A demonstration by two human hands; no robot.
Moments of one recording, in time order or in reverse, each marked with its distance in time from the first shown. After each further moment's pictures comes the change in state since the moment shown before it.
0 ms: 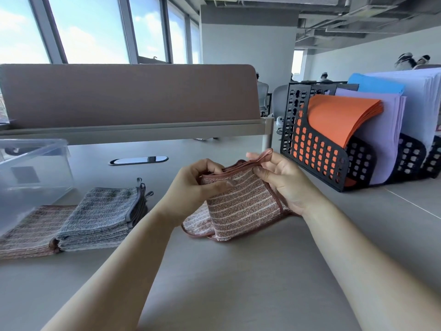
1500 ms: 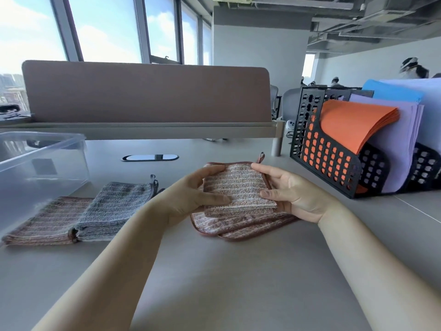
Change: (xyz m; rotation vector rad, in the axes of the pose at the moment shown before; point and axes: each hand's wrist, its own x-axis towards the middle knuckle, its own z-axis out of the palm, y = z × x) left_hand -0.010 0.002 -0.029 -0.132 -0.073 -0.401; right_hand -0.006 0.000 -0.006 0.019 -0.286 0.274
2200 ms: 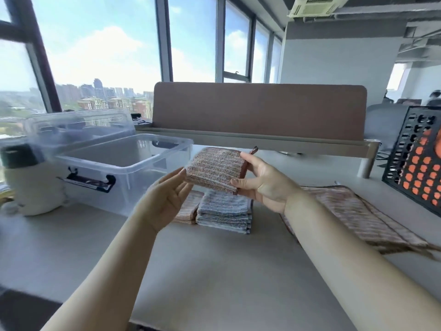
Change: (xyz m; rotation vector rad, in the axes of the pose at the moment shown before) left_hand -0.150 0.004 -0.164 -0.644 0.436 0.324; right_hand 0.110 -0.026 0.217 0.129 -0.126 -0.024
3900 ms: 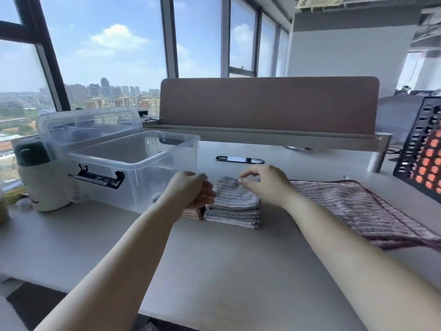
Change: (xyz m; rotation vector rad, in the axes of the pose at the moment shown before) left_hand -0.008 -0.002 0.047 0.904 0.364 -0.161; right_hand 0.009 0.016 -0.002 -1.172 0.221 -0.194
